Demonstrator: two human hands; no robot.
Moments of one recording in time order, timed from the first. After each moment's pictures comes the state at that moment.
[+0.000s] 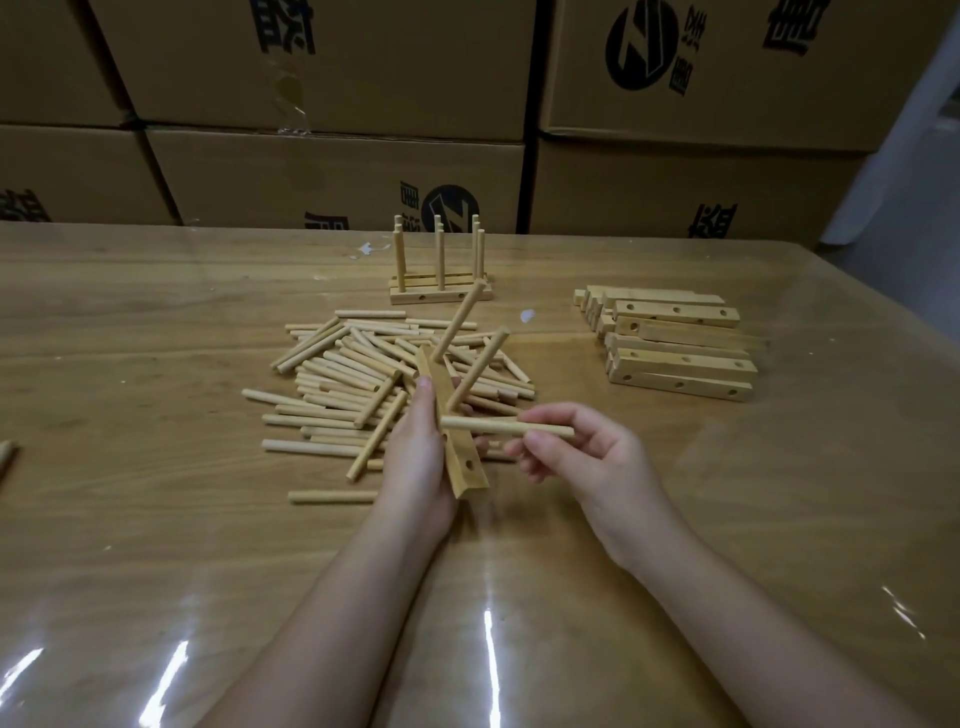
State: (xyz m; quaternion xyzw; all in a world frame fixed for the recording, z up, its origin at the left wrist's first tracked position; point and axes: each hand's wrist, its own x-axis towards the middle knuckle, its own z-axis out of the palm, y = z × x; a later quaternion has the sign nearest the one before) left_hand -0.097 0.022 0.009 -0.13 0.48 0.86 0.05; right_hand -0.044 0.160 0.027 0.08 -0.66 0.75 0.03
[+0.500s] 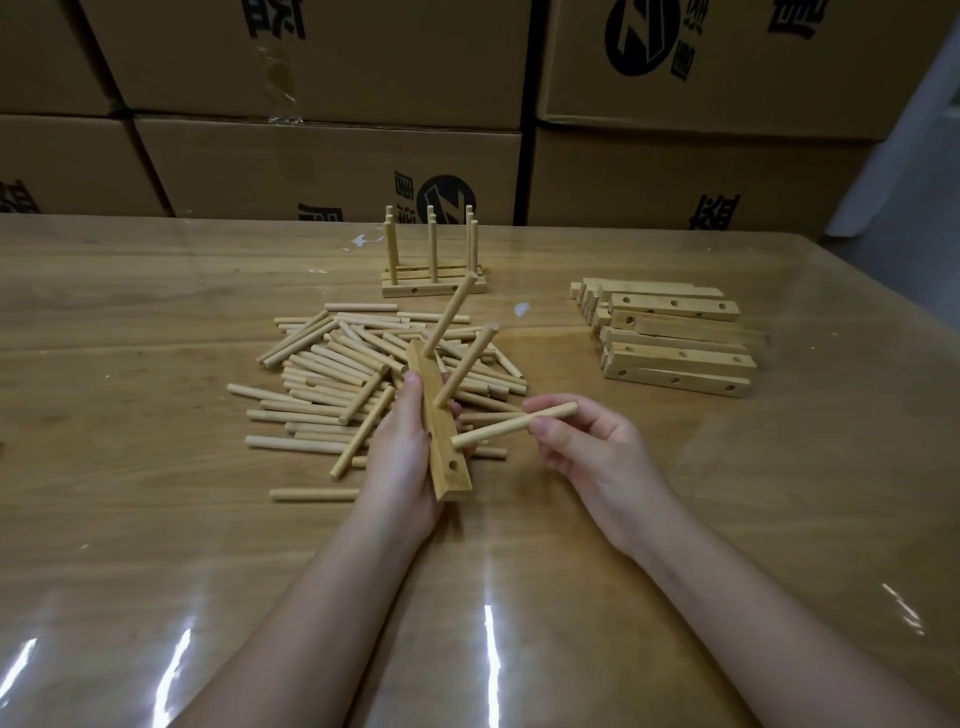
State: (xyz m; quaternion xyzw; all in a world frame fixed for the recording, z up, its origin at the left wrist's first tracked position) left_hand -0.098 0.024 0.009 -0.14 0.46 0.88 0.03; right_hand -0.062 0.179 0.013 0.06 -0.62 0.78 -0.02
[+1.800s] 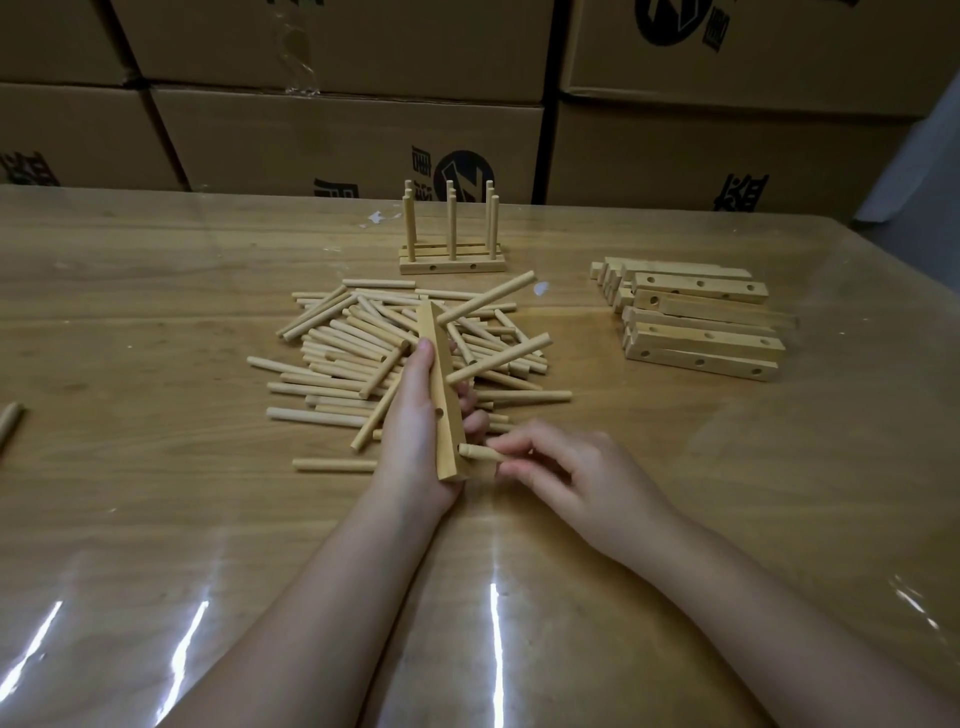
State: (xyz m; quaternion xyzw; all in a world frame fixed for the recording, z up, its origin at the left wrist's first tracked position) left_hand -0.100 0.017 0.006 -0.09 0.35 0.93 0.08; right_hand -0.045 0.162 0.012 0.27 -0.89 0.37 0.09
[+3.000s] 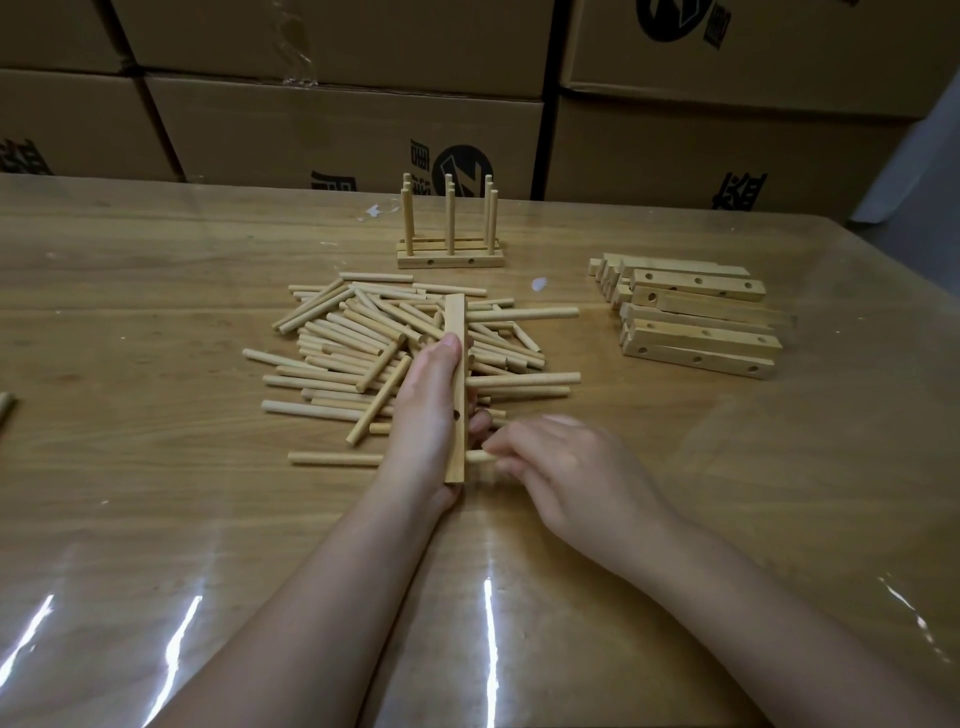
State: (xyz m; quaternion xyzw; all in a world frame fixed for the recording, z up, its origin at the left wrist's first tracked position) left_hand -0.094 0.021 0.005 -0.03 0.49 0.87 0.03; right_hand -0.037 0.154 0.021 0.29 -0.92 0.21 0.14
